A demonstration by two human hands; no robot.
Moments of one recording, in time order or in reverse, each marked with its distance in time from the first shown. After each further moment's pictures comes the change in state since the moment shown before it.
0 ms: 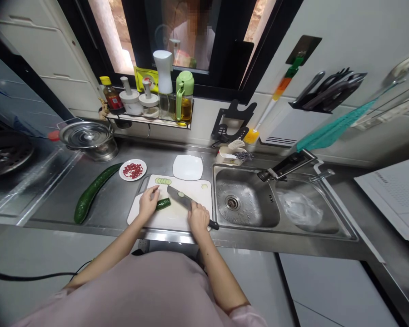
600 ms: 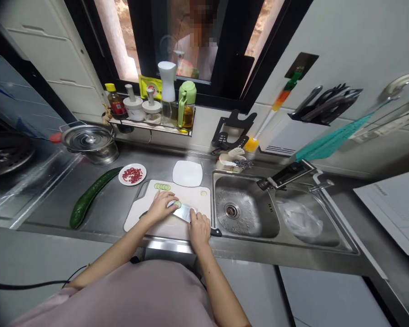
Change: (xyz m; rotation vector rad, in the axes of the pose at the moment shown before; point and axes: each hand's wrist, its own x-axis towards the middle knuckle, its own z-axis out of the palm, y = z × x) left_hand 0.014 0.059 0.006 0.134 -0.477 0.241; right_hand -0.011 0.016 0.006 -0.073 0.164 -0.117
